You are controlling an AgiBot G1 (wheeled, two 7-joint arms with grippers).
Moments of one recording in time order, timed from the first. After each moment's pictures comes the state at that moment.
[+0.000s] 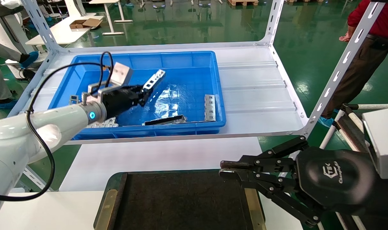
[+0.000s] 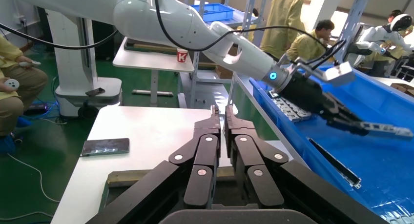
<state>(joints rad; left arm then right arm) -1.66 1.31 0.42 -0.02 1.23 0.61 0.21 1.08 -0.61 -0.29 1.28 -0.72 -1.49 0.18</state>
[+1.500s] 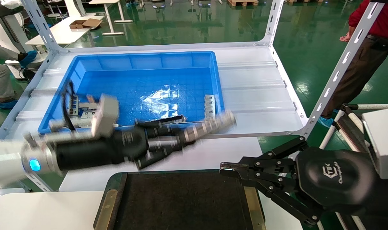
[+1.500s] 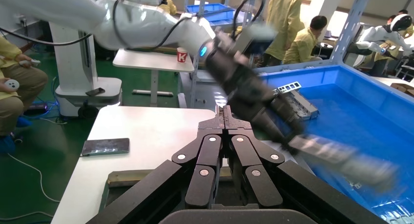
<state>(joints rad) -1.35 0.99 0.39 -0.59 1.06 1.54 0.09 1.08 -0.61 -0.29 1.28 -0.72 -1.49 0.18</state>
